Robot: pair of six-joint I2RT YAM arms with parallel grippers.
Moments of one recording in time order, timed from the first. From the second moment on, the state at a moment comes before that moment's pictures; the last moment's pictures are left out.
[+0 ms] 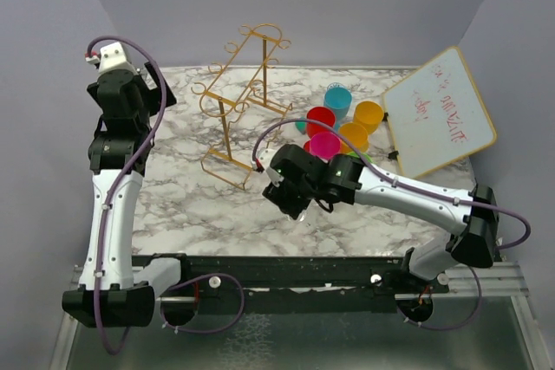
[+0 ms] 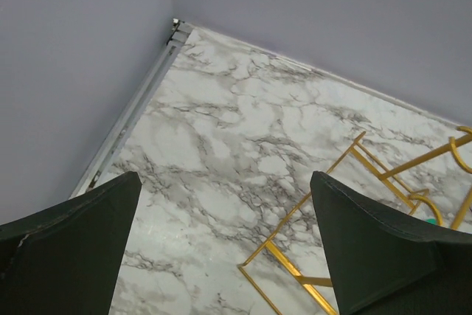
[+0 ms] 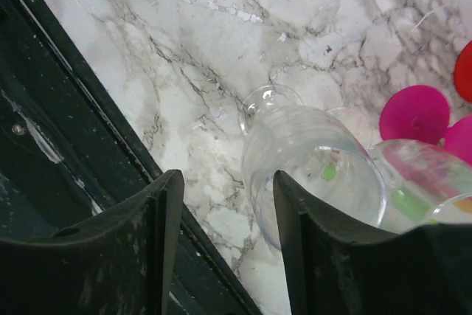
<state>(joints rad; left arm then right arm) -0.01 1.10 1.38 -0.53 -0.27 -0.24 1.14 1.52 1.36 -0.81 0.09 0.04</state>
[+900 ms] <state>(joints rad) 0.09 1.03 1.08 -0.53 -0.16 -0.32 0.35 1.37 1.56 -0.58 0.15 0.14</state>
